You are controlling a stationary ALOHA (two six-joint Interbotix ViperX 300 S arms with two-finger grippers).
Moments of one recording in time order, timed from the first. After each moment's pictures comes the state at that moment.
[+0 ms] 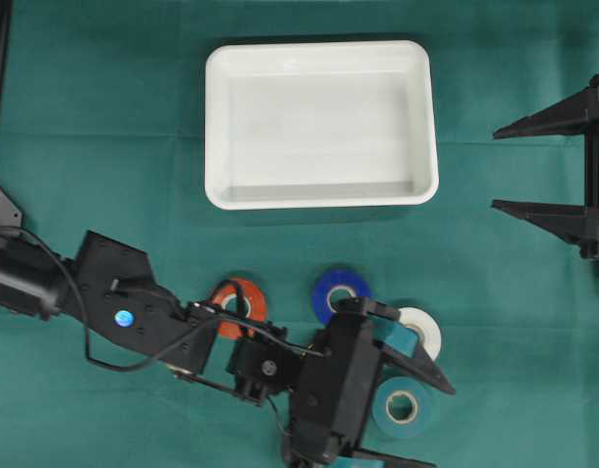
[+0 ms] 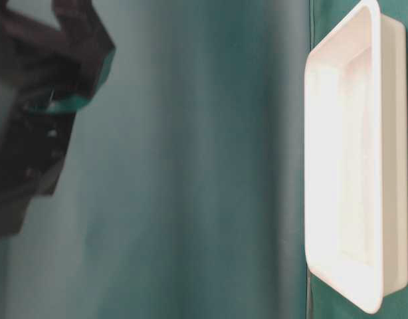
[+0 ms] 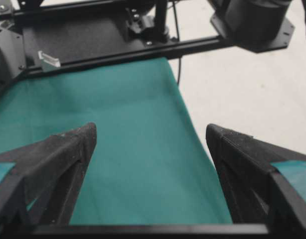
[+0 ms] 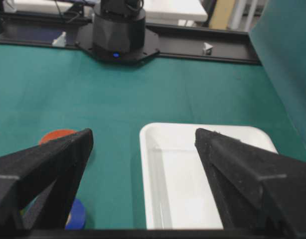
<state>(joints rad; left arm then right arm) -0.33 0.17 0.12 0.00 -0.04 -0.03 -0.07 -0.91 1.10 0.00 -0.11 0.04</state>
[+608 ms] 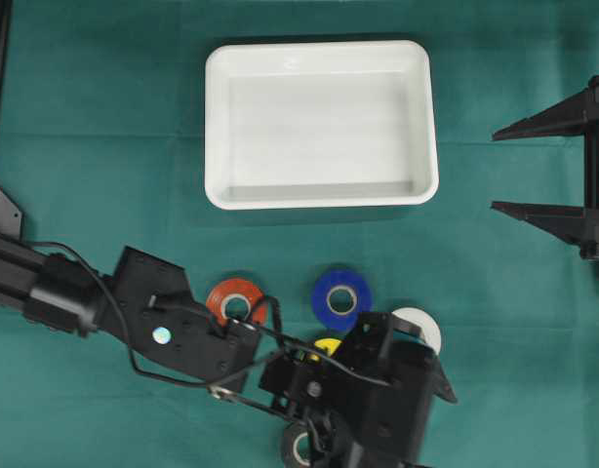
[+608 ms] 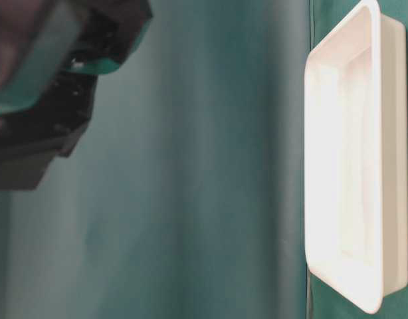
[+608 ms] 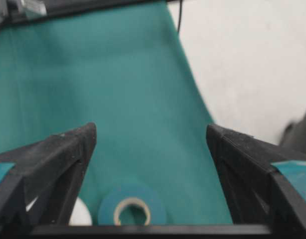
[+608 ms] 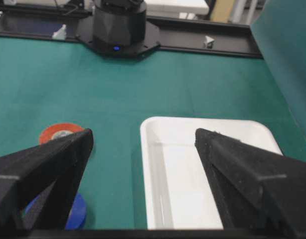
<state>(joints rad) -0.33 0.26 -0.05 0.00 0.29 -0.04 -0.07 -0.91 1.10 0.00 -0.08 0.04</state>
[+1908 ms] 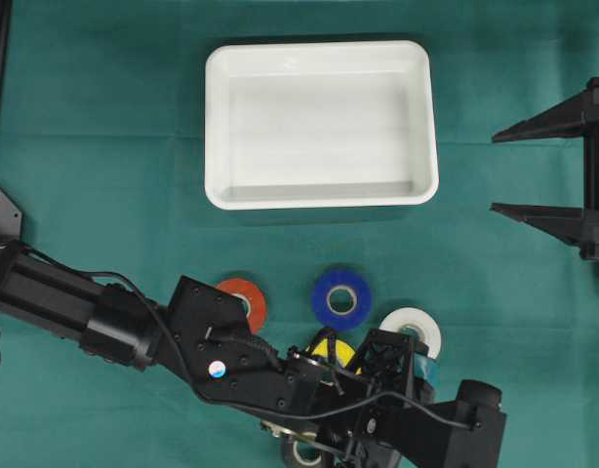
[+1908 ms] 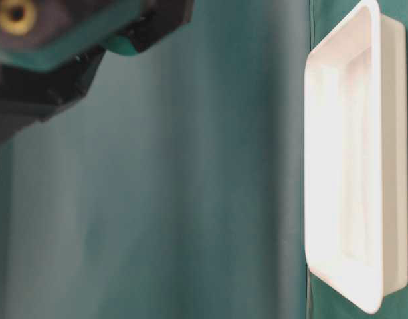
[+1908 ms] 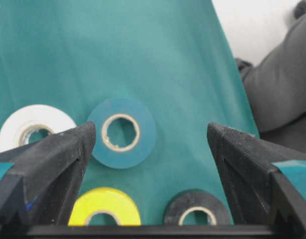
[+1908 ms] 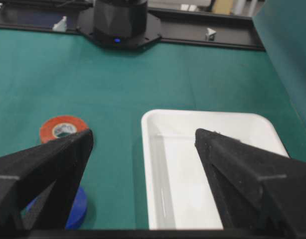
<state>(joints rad) -0.35 0.40 -0.35 0.01 0.80 -0.08 -0.07 -0.91 1.10 0.00 -0.06 0.05</state>
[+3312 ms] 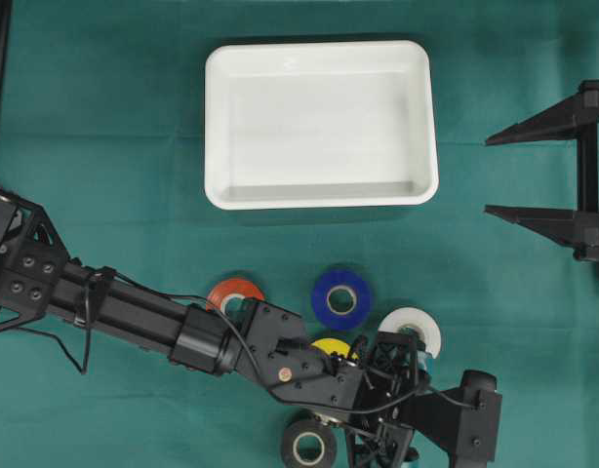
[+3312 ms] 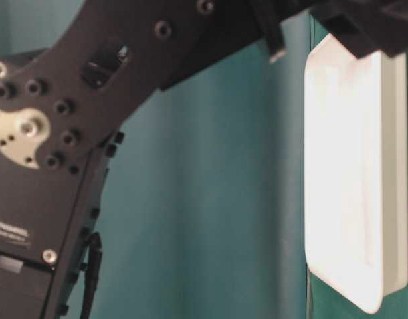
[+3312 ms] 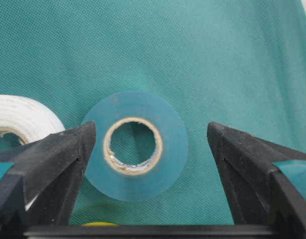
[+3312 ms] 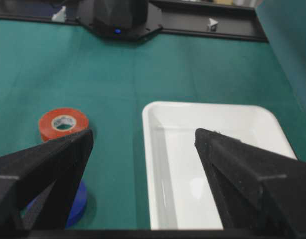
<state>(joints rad) -0.33 0.60 -0.34 0.01 0.69 -0.13 -0.07 -0.89 1.10 0.00 -0.06 0.05</state>
